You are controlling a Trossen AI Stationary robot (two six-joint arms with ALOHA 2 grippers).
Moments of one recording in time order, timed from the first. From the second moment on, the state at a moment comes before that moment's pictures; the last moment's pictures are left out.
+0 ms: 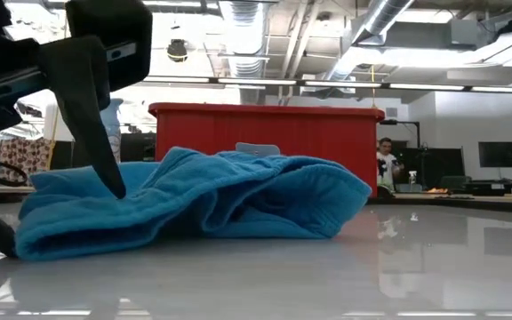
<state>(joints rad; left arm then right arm) -0.71 1.86 0.92 0.06 -0.45 0.48 0.62 1.67 2.35 -1.56 0.45 0.80</state>
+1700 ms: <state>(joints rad) -0.52 1.86 1.24 -0.57 -0.52 0.08 0.56 1.80 0.89 -0.15 0.77 1.17</state>
